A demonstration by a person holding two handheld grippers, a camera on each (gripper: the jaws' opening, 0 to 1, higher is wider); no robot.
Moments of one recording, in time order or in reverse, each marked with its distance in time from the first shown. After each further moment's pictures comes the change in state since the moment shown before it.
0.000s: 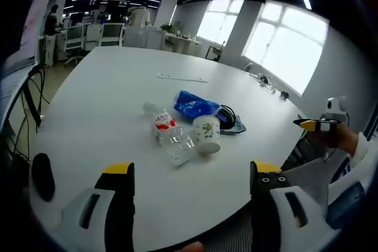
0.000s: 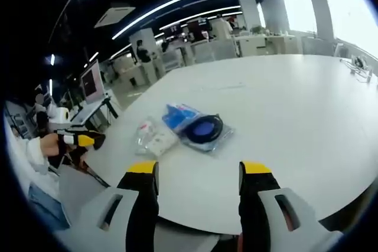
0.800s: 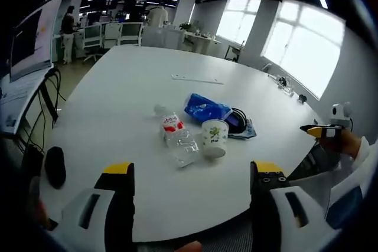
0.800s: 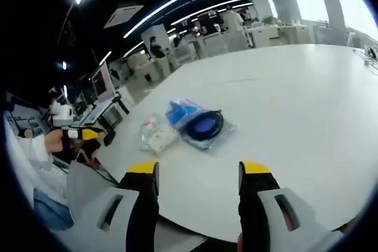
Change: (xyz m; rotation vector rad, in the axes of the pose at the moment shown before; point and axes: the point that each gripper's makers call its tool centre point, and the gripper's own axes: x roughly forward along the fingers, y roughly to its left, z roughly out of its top) left arm -0.002 -0.014 0.014 -0.032 0.011 0.163; right arm 0.008 -0.032 0.003 0.033 0.054 0.146
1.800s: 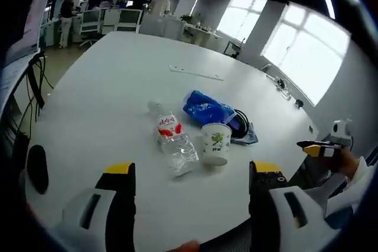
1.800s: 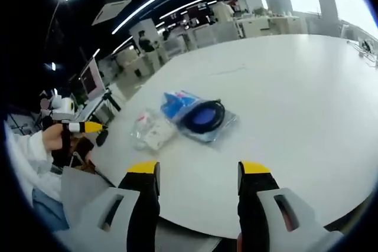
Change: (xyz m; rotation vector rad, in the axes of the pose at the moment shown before) left arm 0.049 0.010 0.005 -0.099 0.075 -0.061; right arm 0.028 0.012 -0.015 0.058 0.046 -0.079
